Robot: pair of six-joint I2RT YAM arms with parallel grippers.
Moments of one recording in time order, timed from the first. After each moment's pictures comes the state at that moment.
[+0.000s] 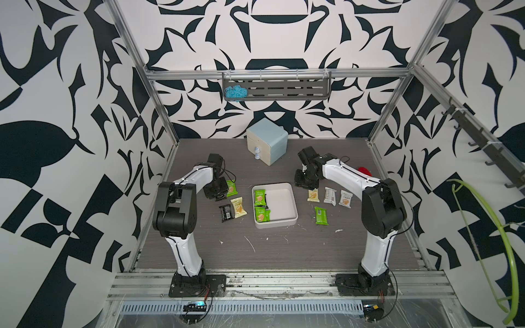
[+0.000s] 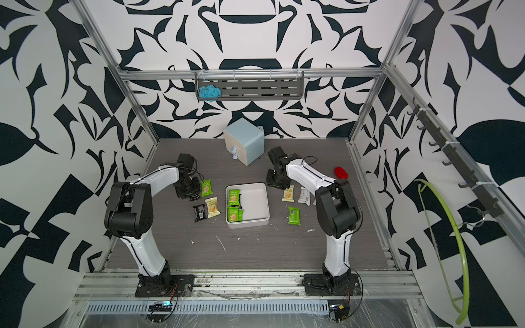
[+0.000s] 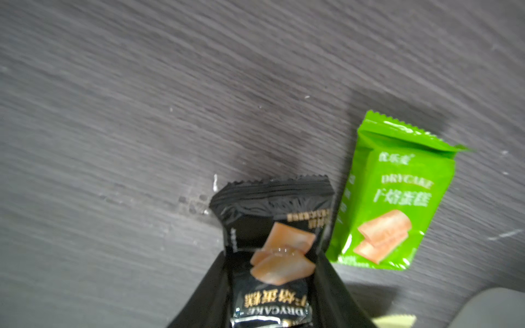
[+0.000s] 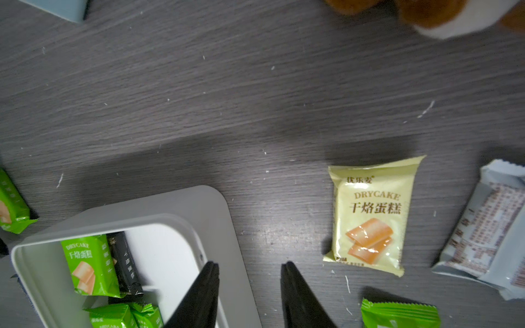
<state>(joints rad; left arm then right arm) -0.14 1.87 1.25 -0.75 -0.03 -0.50 0.45 1.92 1.50 -0.82 -0.08 0.65</state>
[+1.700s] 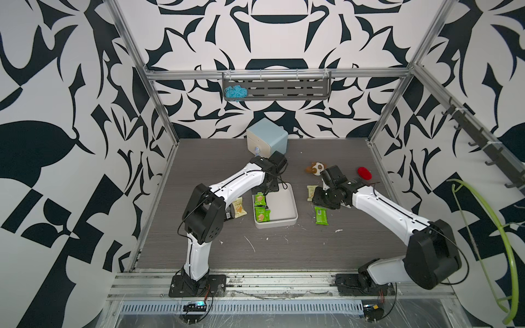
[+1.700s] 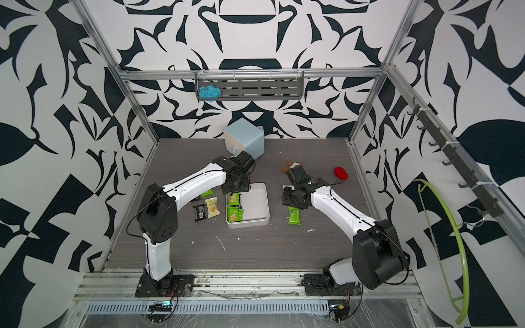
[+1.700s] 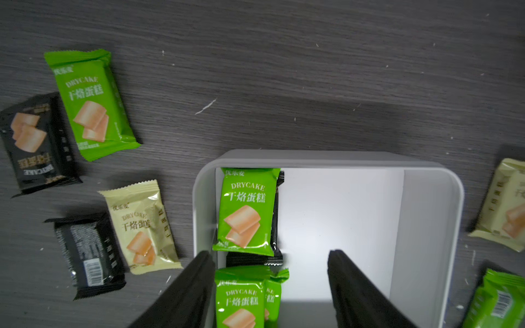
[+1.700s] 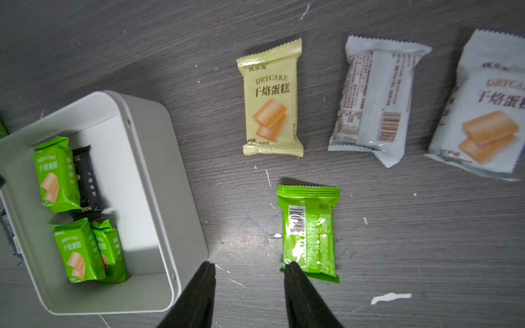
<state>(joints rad) -0.74 1.99 1.68 -1.03 -0.22 -0.79 0.41 1.41 1.00 -0.75 -0.06 0.64</state>
